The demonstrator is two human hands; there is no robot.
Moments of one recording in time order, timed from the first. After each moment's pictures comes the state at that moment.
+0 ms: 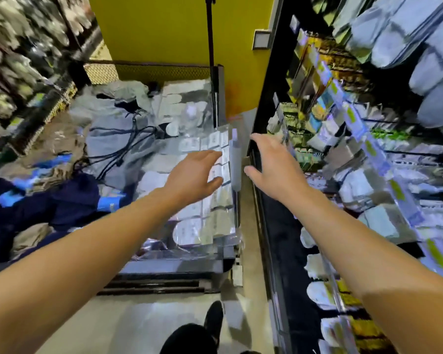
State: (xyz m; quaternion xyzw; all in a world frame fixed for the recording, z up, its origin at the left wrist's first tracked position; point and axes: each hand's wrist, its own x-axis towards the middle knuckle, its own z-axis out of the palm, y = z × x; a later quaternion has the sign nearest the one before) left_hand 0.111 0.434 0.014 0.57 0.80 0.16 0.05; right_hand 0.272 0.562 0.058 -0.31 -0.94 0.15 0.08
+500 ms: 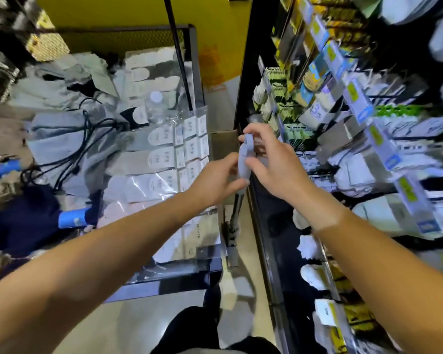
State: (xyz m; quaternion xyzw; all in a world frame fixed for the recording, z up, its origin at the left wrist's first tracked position) left_hand 0.125 0.540 -0.041 0.58 0.72 0.30 0.24; right_hand 0.263 0.633 0.017 -0.30 -0.88 0.34 0.15
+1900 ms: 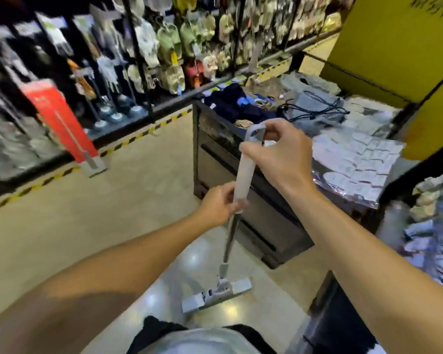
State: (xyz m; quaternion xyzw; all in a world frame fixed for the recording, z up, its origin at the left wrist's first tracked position) left_hand 0.332 -0.015 -0.043 0.14 0.80 0.56 0.16; right_hand 0.346 0.115 0.107 -0.03 -0.89 0.42 0.19
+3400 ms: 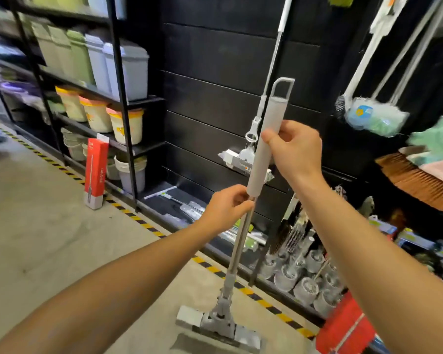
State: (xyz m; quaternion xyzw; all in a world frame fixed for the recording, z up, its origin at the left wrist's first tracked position) left_hand 0.229 -1.009 0.111 -0.36 0.78 0.37 -0.36; right_hand 0.114 -0.956 0.250 0.55 -0.62 0.55 -0.03
